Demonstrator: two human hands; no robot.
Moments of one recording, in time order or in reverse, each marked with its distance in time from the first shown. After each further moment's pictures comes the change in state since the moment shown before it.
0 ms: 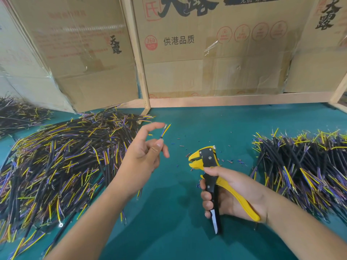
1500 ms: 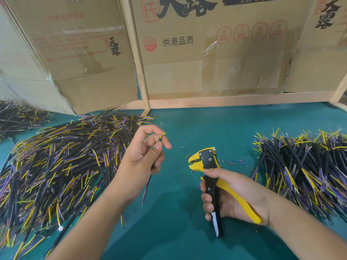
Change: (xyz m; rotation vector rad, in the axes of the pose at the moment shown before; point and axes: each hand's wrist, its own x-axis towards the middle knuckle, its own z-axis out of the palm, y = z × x) left_hand -0.003 0.008 0.001 -0.237 -0.082 0.038; right_hand 0.001 0.000 0.000 0.007 -0.002 0.009
